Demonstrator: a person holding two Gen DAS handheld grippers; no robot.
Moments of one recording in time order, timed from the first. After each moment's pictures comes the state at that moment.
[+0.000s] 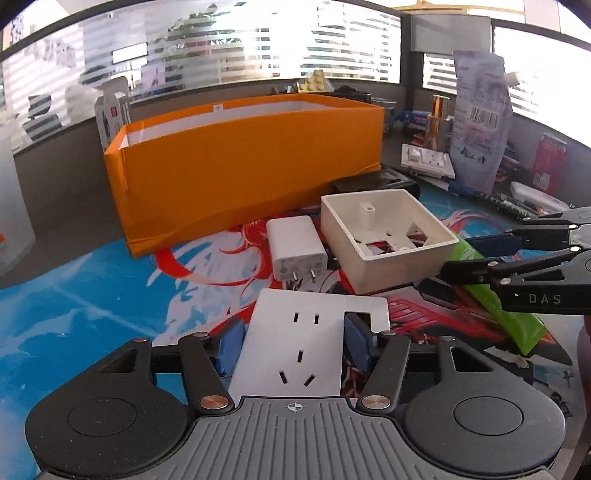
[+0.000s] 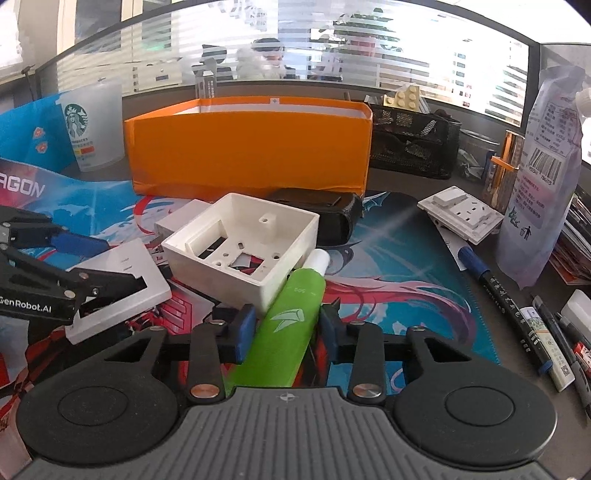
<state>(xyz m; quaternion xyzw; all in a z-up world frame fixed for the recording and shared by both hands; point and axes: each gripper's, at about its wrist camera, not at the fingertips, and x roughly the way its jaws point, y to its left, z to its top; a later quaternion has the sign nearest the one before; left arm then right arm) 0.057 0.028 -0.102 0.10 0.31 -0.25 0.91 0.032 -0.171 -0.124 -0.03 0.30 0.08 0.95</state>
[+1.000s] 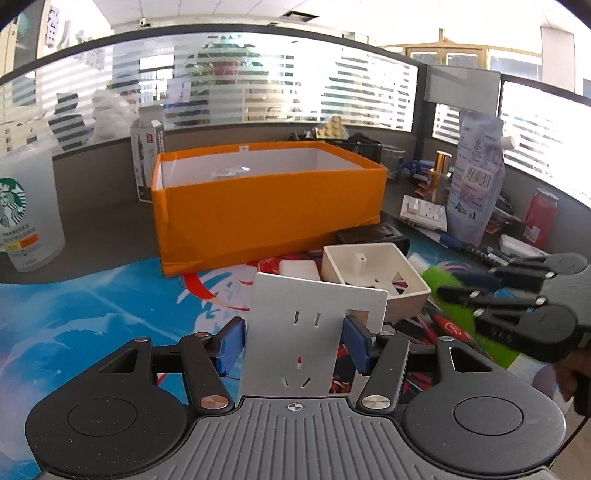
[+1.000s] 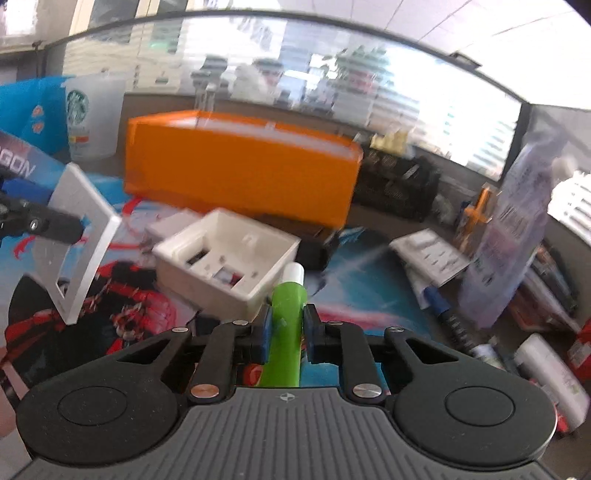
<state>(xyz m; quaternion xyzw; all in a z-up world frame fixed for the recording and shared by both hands) 0.027 0.050 -0.059 0.05 0.28 -0.23 0.93 0.013 -0.163 -0.110 -0.11 0.25 0.05 0.96</state>
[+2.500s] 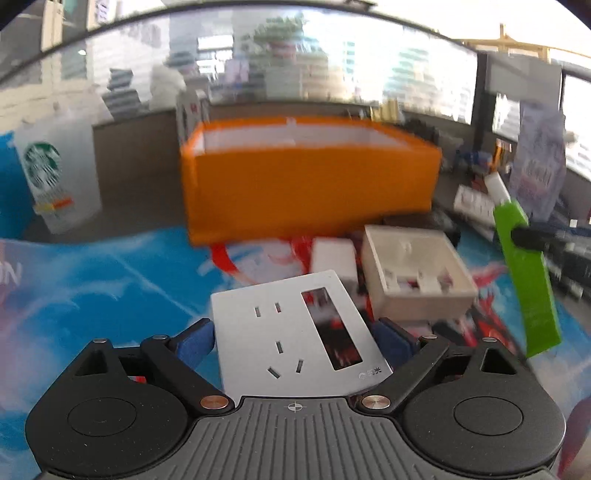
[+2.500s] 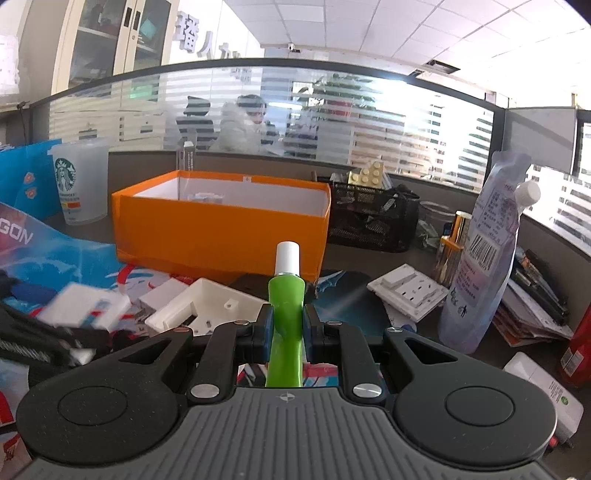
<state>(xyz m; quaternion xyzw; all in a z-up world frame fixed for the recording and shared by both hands) 0.038 0.024 -0.076 0.03 0.30 -0.13 0.94 0.010 -0.185 -0.072 -0.05 0.20 0.05 0.98</state>
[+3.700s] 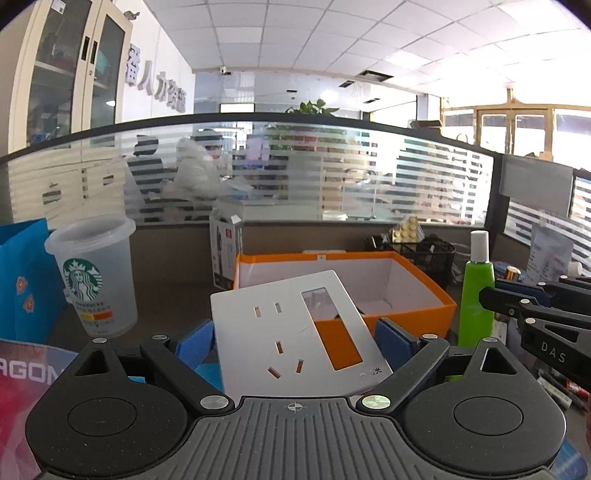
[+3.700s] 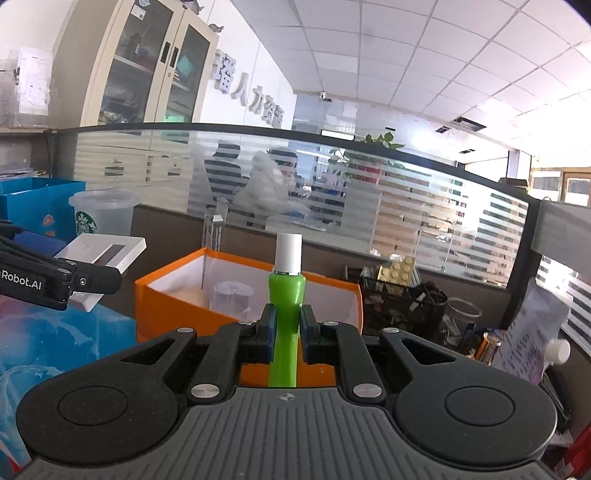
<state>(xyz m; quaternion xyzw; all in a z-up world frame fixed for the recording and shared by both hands) 0.058 0.045 0.025 0.01 0.19 -0.10 0.98 0.046 -0.149 0.000 -0.09 0.12 0.09 0.98</state>
